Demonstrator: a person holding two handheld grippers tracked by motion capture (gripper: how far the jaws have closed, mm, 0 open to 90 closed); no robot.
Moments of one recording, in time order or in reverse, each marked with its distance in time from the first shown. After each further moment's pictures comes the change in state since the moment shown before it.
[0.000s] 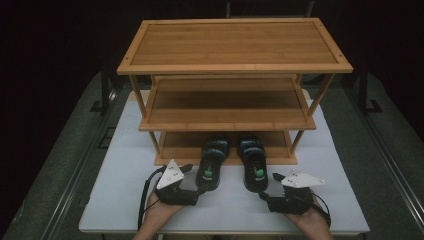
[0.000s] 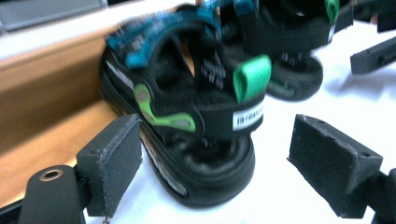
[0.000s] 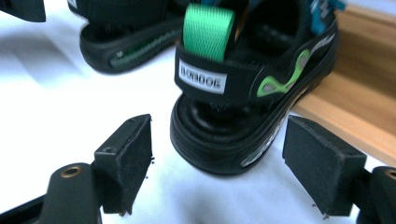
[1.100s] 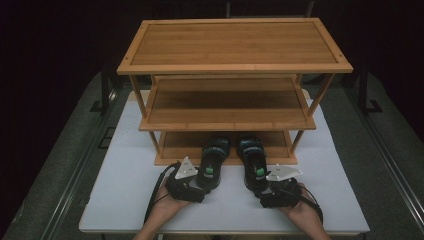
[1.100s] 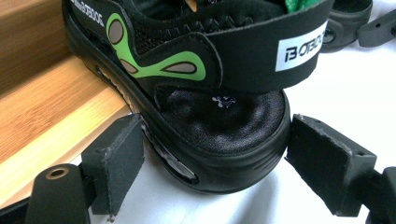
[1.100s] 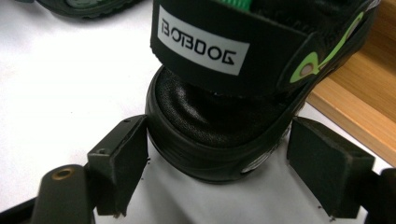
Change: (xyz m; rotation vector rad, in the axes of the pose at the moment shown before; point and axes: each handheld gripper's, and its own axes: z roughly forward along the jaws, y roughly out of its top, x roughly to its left) left arm 0.008 -0.002 0.034 0.194 -0.020 -0.003; right arm -0.004 0.006 0.035 0.179 -0.036 -0.095
